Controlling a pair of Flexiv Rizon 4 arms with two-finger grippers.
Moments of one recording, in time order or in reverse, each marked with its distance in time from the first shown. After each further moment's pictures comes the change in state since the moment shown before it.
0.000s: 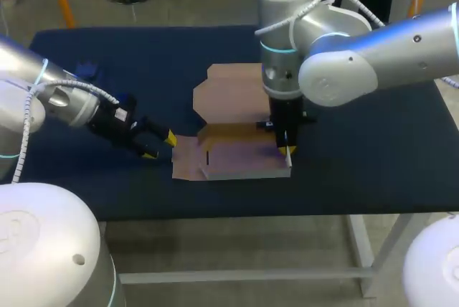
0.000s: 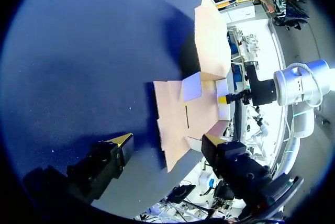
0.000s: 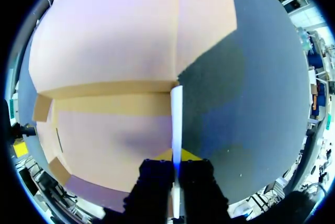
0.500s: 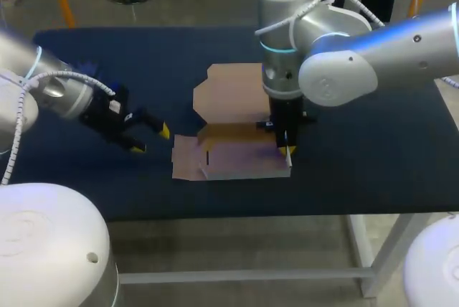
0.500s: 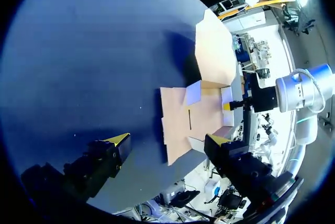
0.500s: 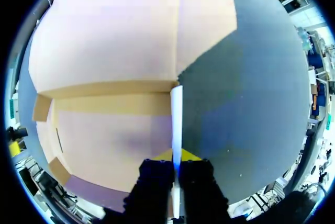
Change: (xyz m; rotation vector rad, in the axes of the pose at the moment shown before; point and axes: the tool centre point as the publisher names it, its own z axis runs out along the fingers) left arm 0.003 -0.003 -0.030 0.065 -0.105 -0.034; right arm 0.000 0.000 0.000 0.000 0.000 0.000
